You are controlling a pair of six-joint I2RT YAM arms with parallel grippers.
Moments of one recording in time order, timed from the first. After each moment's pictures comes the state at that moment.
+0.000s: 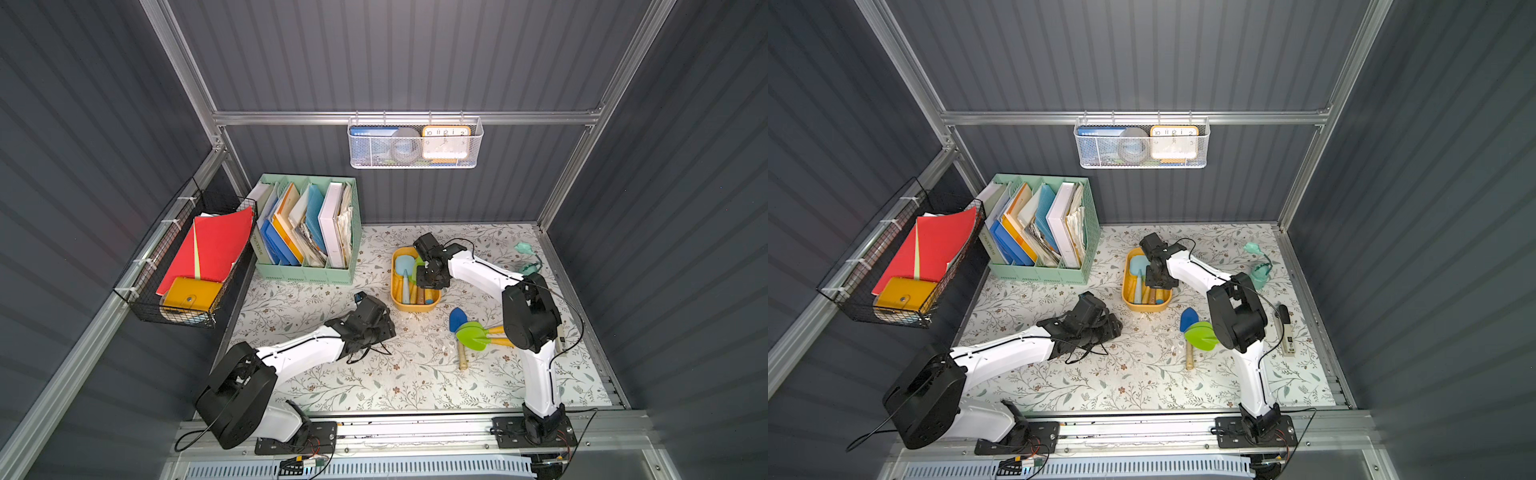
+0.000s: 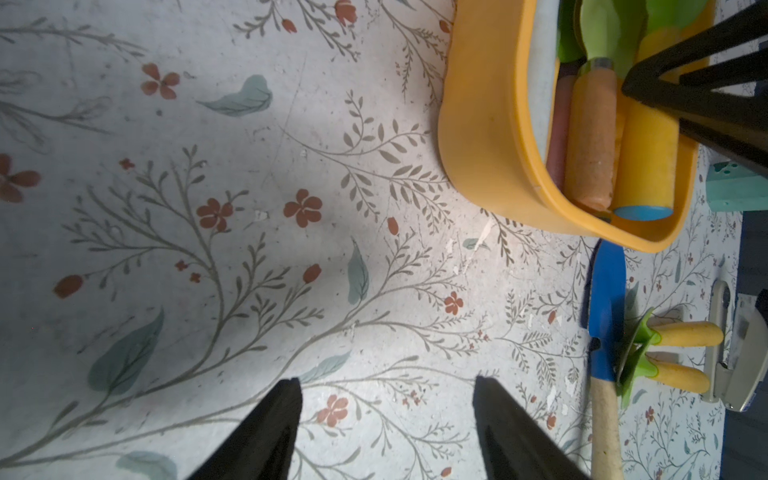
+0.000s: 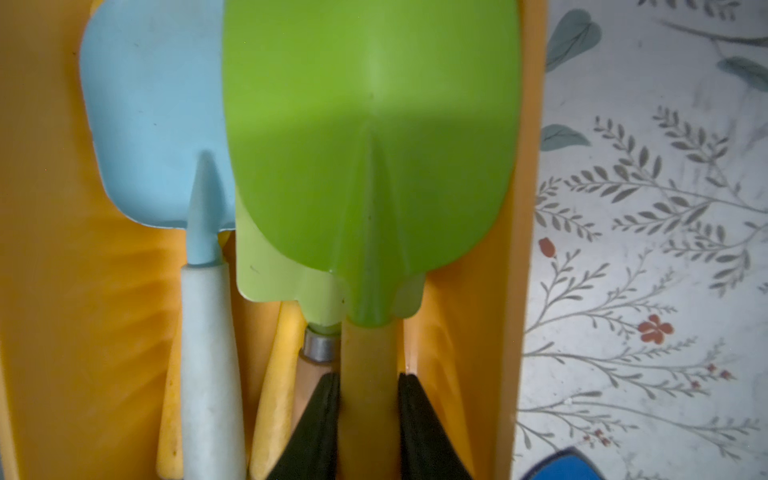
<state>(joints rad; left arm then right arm) -0.68 1.42 0.72 -0.22 -0.04 -0.94 0.54 2.12 1.71 -0.79 0.12 0.57</state>
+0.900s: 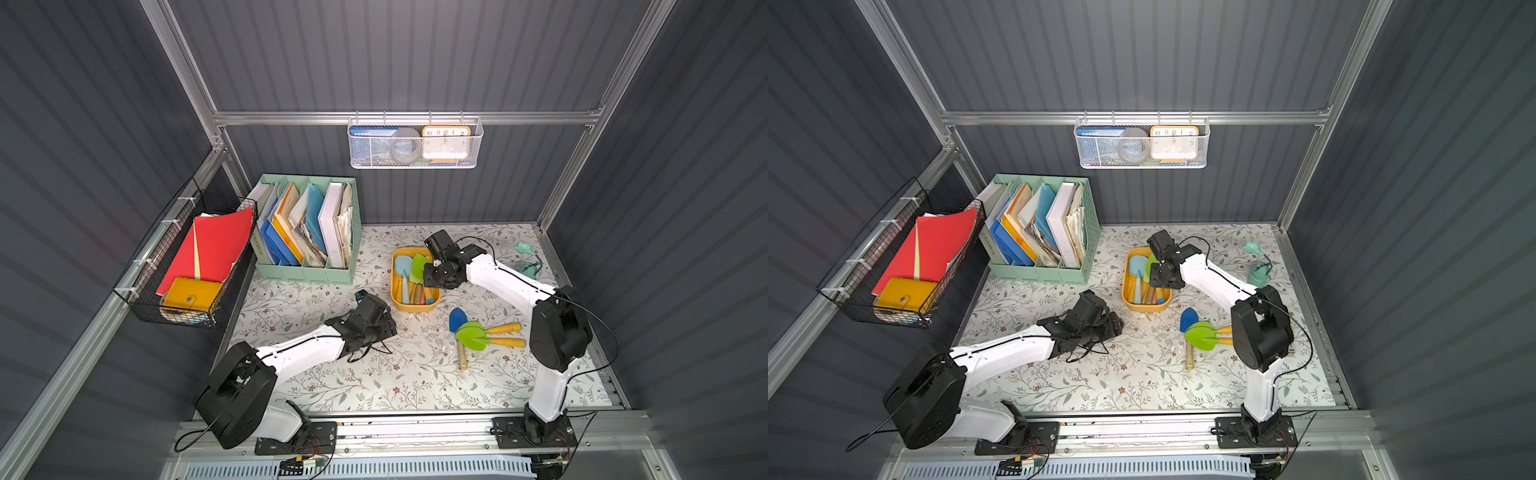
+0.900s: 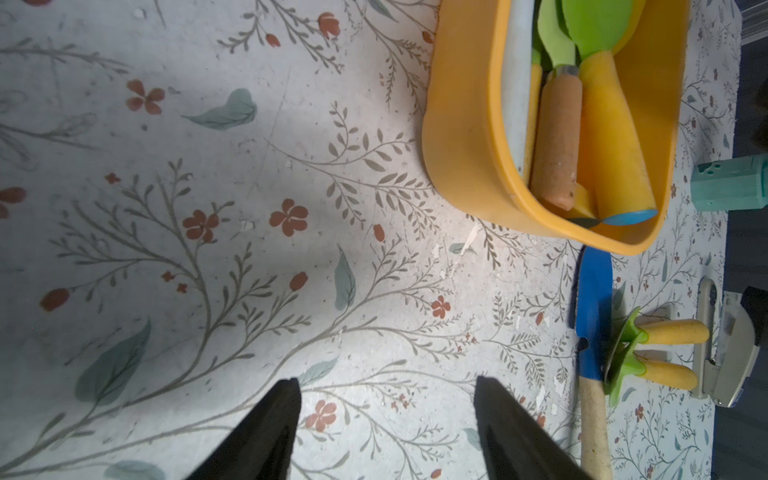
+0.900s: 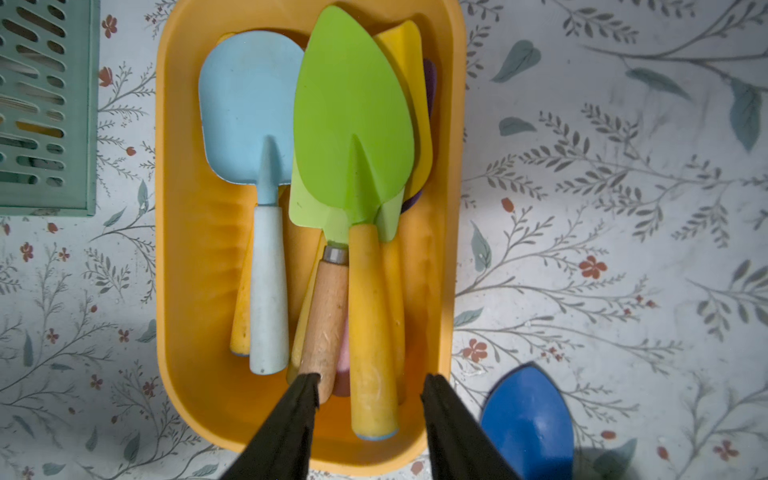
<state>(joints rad) -0.68 1.42 0.74 -0.21 -0.04 -0.93 0.54 1.87 1.52 -0.76 0.07 0.57</state>
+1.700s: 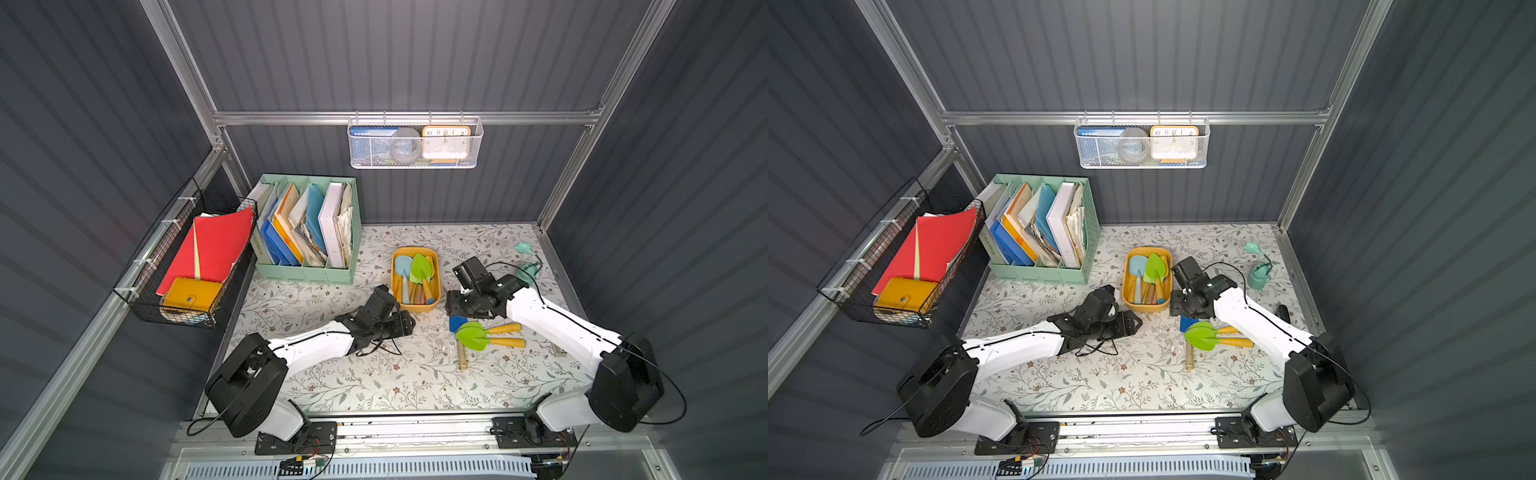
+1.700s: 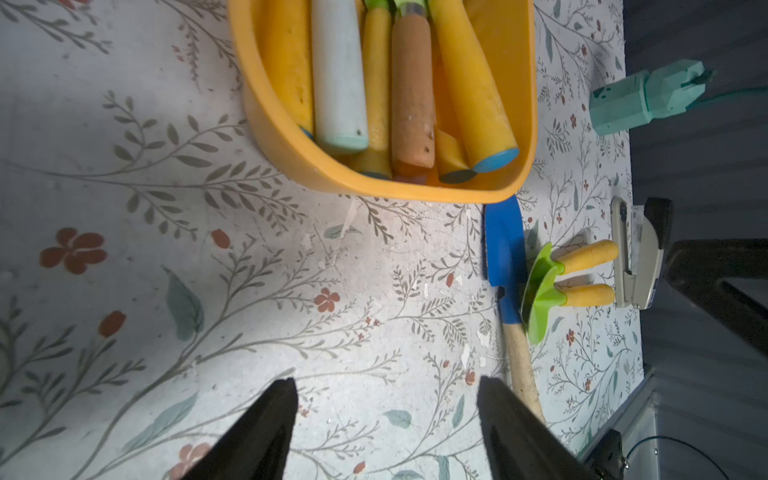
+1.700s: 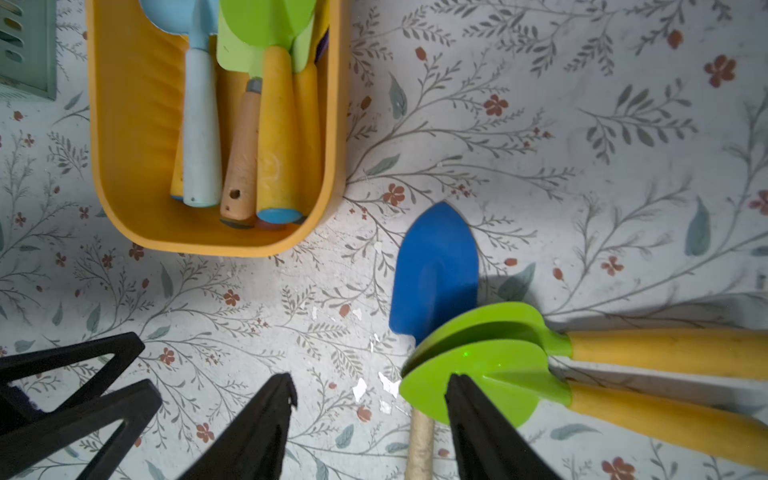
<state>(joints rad) -0.73 1.51 0.80 -0.09 0.13 -0.82 0.54 1.42 1.08 -0.78 0.08 0.59</state>
